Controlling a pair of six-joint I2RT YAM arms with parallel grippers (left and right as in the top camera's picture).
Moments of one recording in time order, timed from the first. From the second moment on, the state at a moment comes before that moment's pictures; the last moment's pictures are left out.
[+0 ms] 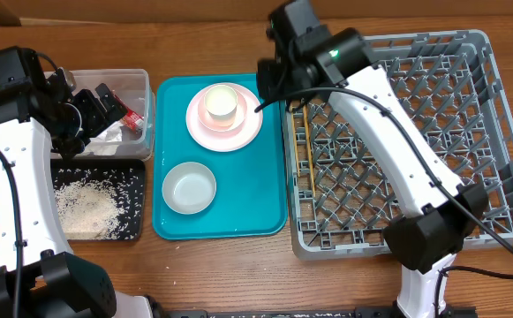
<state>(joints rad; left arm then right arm) 0.34 1.65 1.60 -1.17 0.30 -0.31 0.53 2.03 2.21 -1.18 -0.17 0.46</state>
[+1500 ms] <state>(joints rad) 0.34 1.65 1.60 -1.17 0.30 -0.31 0.65 2.32 2.35 -0.93 -0.12 0.17</state>
